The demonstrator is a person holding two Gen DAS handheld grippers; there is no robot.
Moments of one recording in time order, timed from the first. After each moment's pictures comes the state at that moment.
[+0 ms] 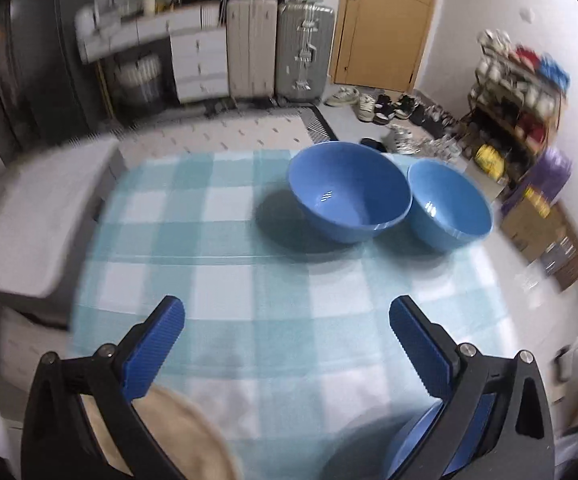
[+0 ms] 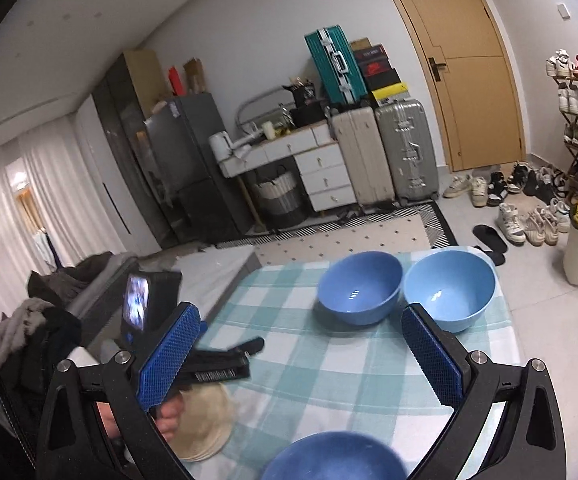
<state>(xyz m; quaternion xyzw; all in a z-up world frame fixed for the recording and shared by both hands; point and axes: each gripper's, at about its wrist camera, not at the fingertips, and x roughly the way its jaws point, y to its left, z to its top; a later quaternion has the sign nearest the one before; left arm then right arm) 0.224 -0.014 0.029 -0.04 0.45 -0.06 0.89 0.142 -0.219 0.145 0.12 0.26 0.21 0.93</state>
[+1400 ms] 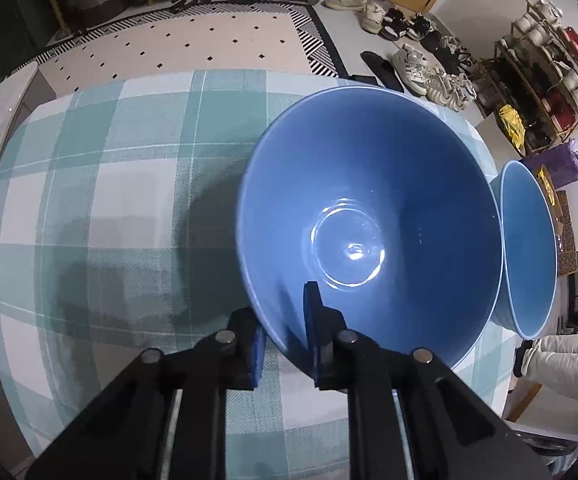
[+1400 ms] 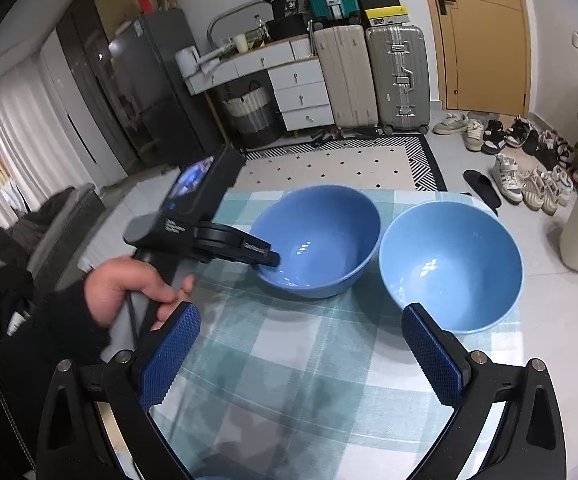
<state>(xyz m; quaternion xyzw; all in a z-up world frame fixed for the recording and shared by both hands) 0.415 -0.052 -0.070 -0.07 0.63 -0.09 0.77 0.298 -0.202 0.041 0.04 0.41 0.19 0.89</state>
